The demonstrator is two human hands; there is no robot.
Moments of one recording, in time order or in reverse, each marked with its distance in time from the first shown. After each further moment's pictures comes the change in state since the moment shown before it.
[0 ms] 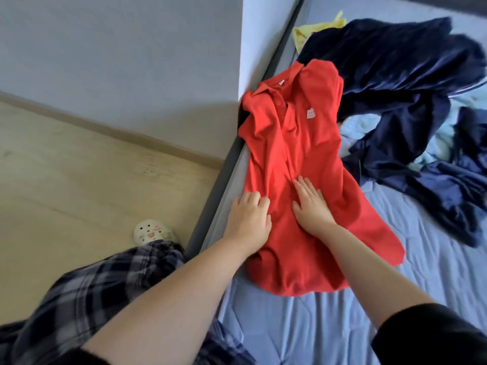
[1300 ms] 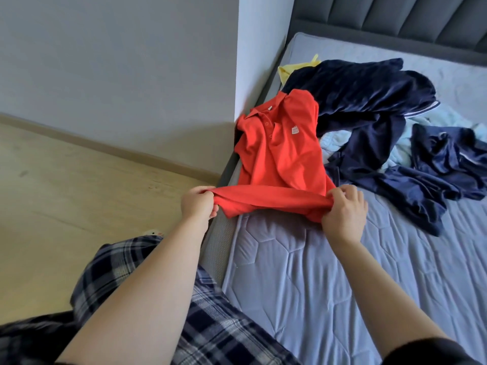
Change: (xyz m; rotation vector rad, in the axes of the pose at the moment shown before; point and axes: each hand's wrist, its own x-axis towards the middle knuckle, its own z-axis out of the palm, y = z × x) left_hand -0.031 -0.038 -0.083 -1.166 0.319 -0.908; right_hand -0.100 -0.009 -0.068 -0.084 0.716 0.147
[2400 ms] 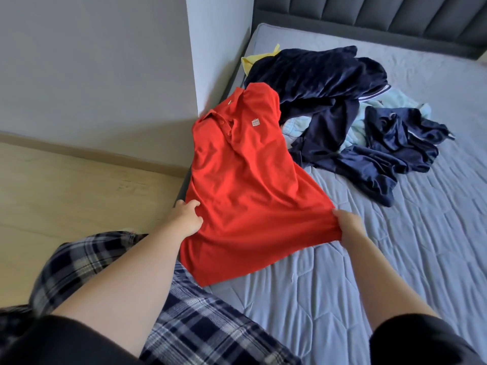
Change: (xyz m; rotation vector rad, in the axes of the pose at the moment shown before) left_hand 0.013 -0.066 0.019 1.150 -0.309 0.293; right_hand -0.025 0.121 -0.005 0.427 -0.447 0.904
